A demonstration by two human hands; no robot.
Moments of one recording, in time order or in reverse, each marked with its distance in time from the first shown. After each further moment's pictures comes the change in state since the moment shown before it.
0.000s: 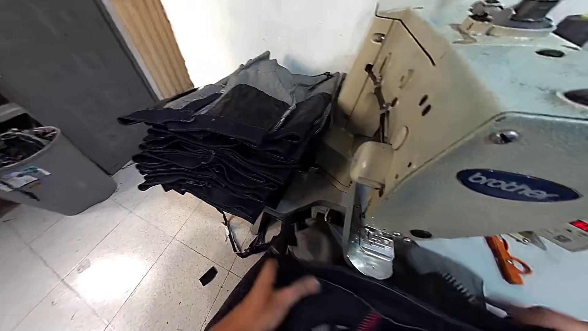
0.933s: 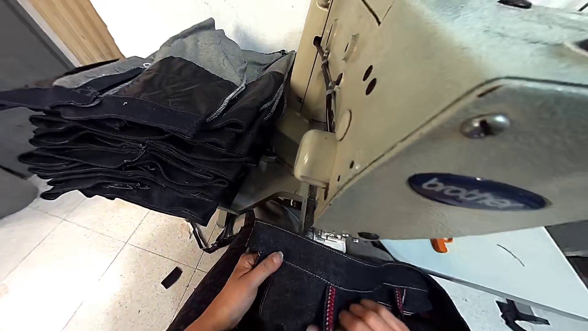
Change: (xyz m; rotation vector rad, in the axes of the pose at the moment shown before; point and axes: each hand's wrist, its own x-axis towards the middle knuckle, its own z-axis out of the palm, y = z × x) left_hand 0.045 -0.050 0.023 -0.304 -0.021 -0.302; right_hand 0.041 -0.044 0.132 -0.563 0.160 -0.400
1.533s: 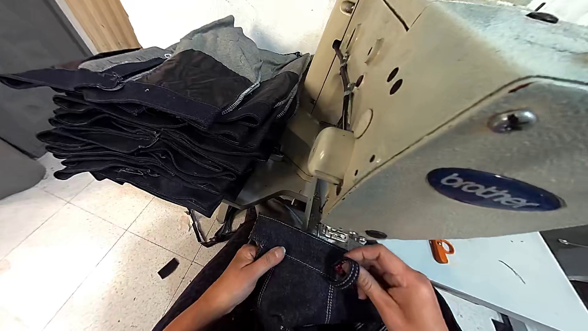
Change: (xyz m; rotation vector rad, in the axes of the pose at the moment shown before) left_hand 0.002 0.005 -0.010 0.093 -0.056 -0.027; right_hand 0.052 0.024 -0.021 0.658 0.259 0.677
